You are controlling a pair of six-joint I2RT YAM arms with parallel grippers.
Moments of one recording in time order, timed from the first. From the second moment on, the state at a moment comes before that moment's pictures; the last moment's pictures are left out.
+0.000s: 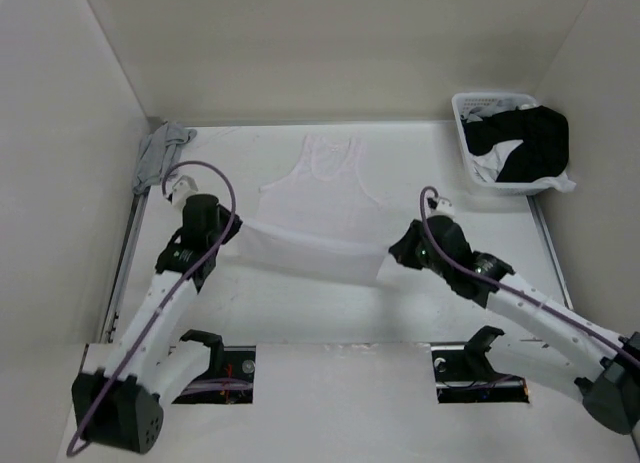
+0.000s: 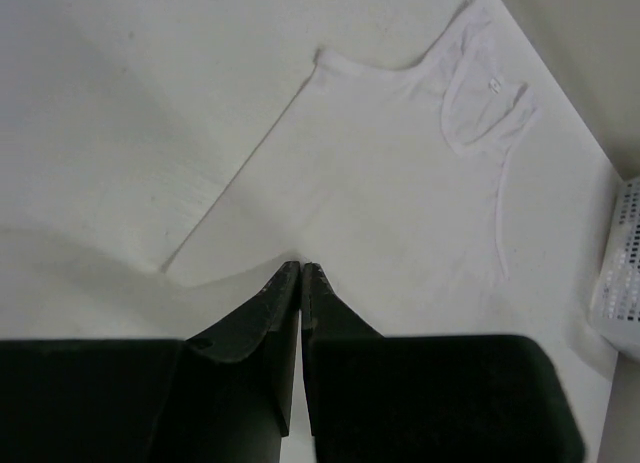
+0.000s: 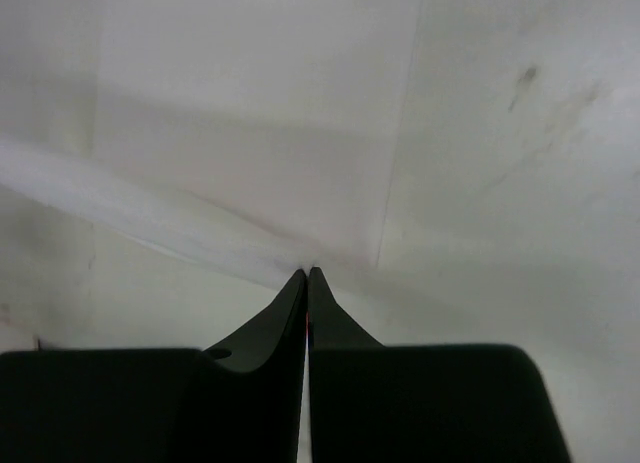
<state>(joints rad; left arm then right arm) -0.21 0.81 0.66 -0.39 -0.22 -0.86 0.79 0.87 0.62 -0.38 0.22 0.85</state>
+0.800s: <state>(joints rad) -0.17 2.19 1.75 0.04 -0.29 -0.81 0.23 2.09 1.72 -0.14 -0.03 0.62</state>
